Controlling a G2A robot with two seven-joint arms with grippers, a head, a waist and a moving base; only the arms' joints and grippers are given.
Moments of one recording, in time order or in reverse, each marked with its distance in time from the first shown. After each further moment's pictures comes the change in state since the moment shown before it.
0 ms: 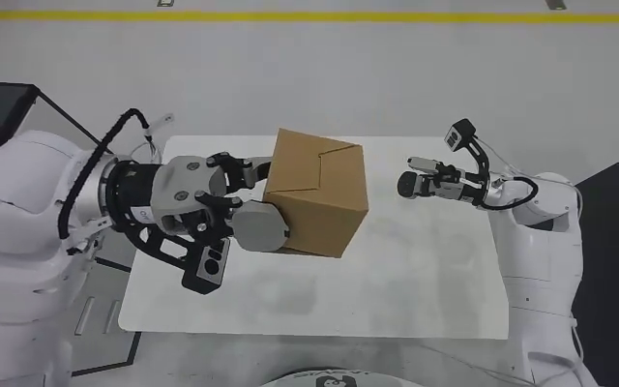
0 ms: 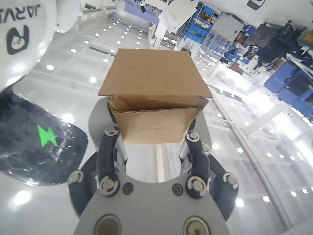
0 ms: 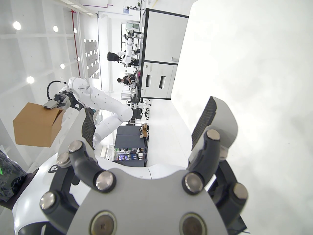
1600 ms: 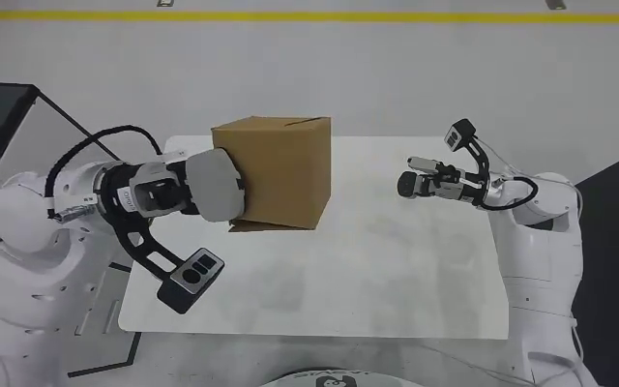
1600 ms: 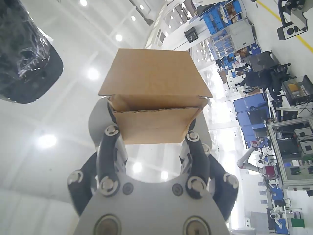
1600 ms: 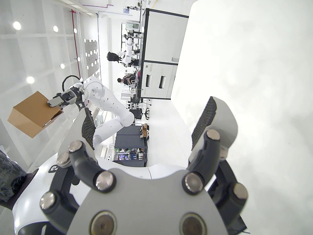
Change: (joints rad) left arm 0.193 0.014 -0.017 0.059 -0.376 -0.215 -0.154; right arm 0.000 0.000 0.000 0.000 0.000 0.000 0.000
